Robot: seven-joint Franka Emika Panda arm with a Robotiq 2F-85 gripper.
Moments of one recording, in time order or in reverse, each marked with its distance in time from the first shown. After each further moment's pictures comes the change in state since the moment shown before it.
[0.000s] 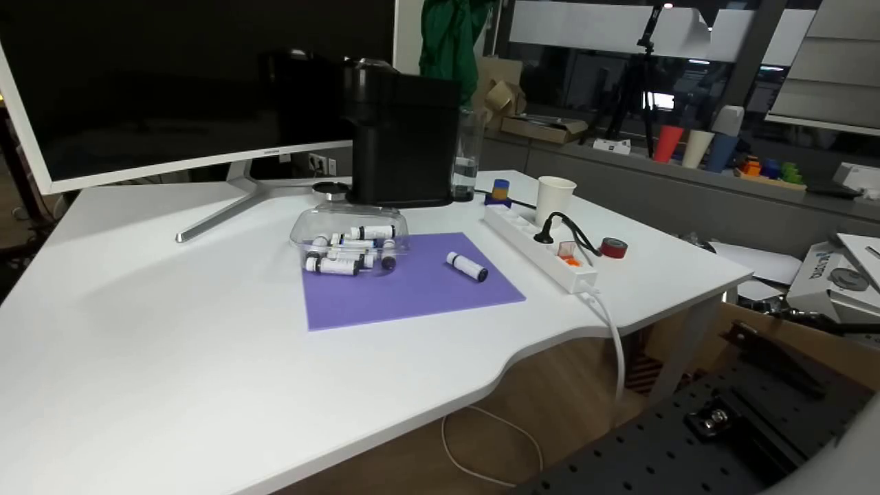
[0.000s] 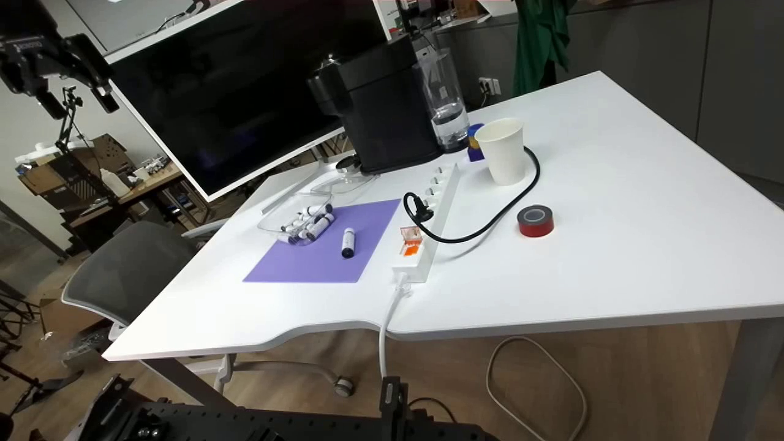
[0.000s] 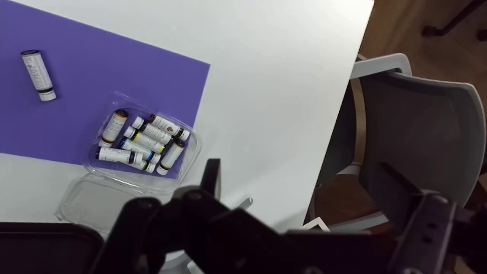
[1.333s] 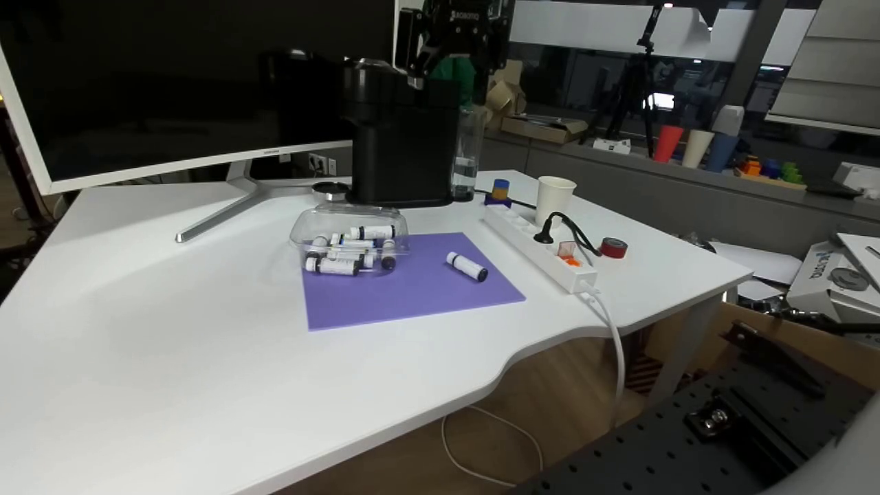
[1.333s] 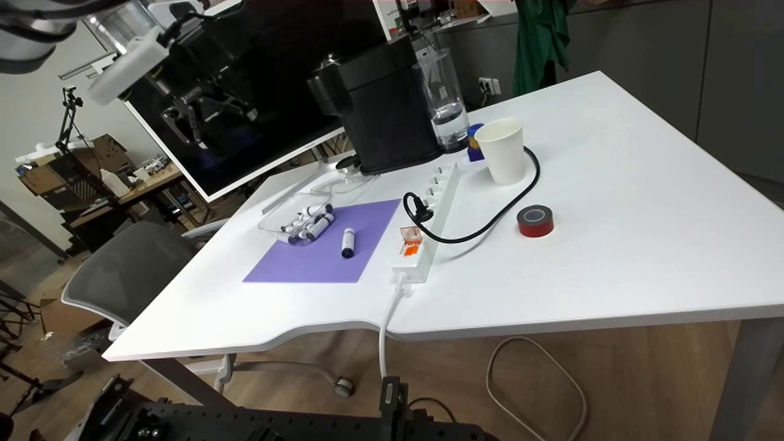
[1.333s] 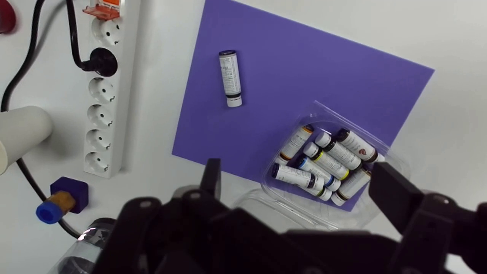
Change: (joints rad) arm -0.223 0.239 -0.008 -0.119 -0.447 0.338 0.028
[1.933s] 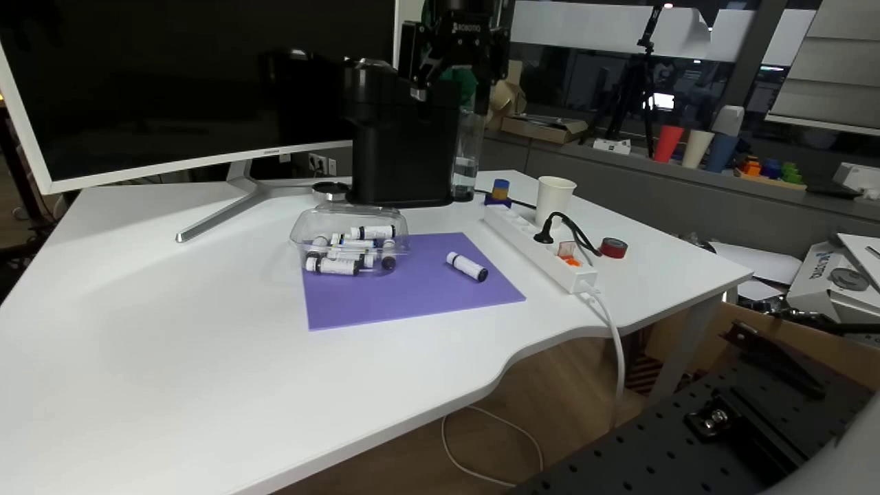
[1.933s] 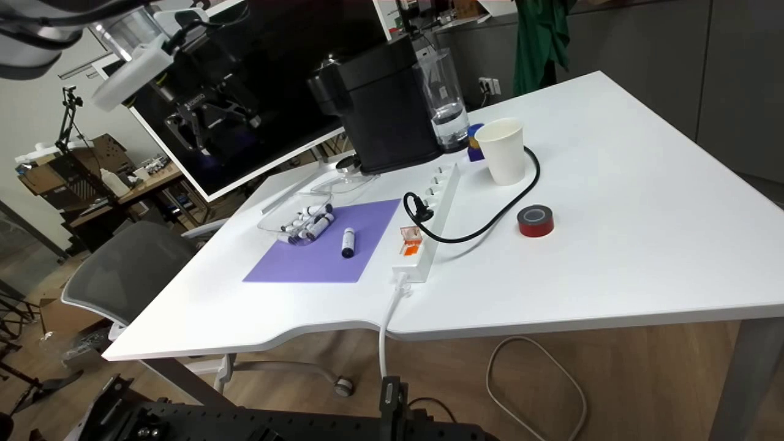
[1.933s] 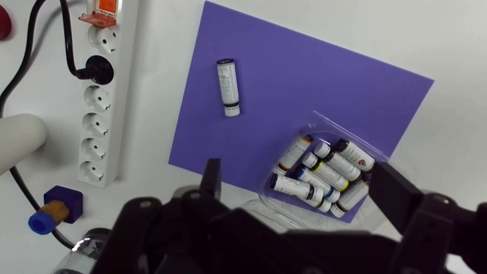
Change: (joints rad) arm 0.007 0.018 -0.012 -0.010 -0.002 0.003 -0.007
